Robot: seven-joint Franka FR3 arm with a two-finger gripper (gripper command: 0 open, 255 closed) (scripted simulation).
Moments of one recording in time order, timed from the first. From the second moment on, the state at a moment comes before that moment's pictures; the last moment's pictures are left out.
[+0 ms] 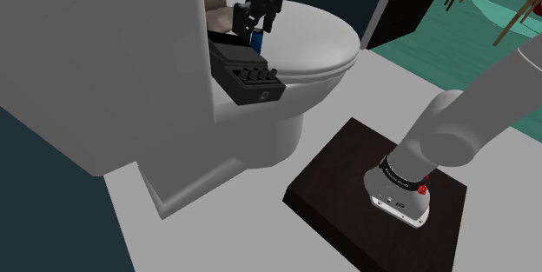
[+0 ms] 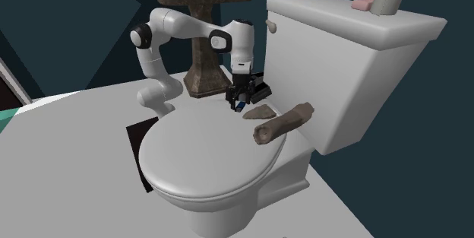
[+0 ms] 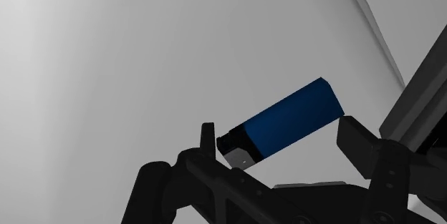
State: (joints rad) arm 0.08 -0.21 0.42 -1.89 -0.09 1.77 0.37
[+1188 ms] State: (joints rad) arm 0.08 -0.16 0.43 -1.68 -0.11 1.58 0.35
